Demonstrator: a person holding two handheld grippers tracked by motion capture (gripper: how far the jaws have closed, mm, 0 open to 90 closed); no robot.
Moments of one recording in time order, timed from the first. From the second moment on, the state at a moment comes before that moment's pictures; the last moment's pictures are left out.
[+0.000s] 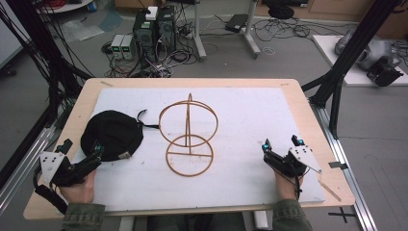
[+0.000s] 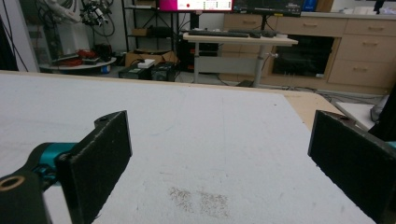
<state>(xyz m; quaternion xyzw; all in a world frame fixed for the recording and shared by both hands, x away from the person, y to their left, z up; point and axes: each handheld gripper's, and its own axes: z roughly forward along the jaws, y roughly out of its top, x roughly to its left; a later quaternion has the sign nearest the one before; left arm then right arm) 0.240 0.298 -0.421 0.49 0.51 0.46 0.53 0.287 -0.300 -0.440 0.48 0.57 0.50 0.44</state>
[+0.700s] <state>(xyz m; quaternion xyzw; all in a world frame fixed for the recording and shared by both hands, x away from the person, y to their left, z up) 0.237 0.303 -0.418 0.48 0.53 0.46 0.53 0.287 -0.304 -0.440 0.49 0.56 0.50 0.44</state>
